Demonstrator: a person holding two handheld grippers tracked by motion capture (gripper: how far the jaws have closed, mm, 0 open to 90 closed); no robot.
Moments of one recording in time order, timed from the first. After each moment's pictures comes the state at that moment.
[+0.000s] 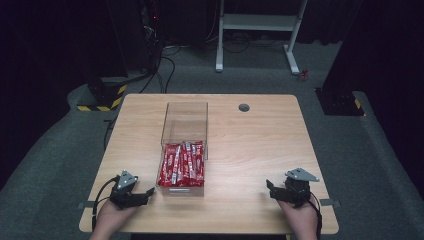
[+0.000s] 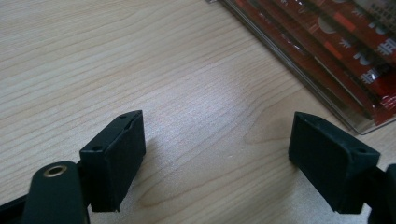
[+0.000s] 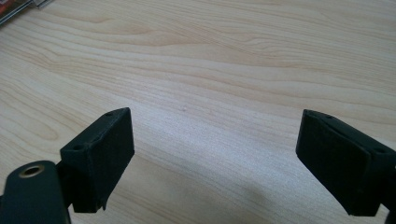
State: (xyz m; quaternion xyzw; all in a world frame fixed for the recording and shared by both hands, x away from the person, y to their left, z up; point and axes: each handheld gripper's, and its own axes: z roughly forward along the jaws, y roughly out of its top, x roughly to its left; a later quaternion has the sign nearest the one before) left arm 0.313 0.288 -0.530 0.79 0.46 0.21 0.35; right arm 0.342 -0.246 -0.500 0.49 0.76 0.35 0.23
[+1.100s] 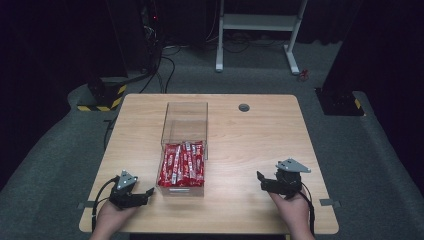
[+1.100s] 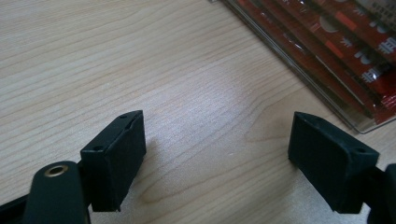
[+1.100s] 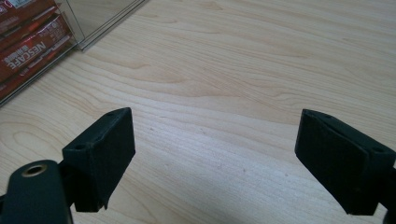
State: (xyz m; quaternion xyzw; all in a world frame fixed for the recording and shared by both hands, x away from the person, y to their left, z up) left arm 0.311 0.289 -0.530 0.78 0.47 0.21 0.35; right arm 0.356 -0.216 -0.474 0.46 0.77 0.38 0.24
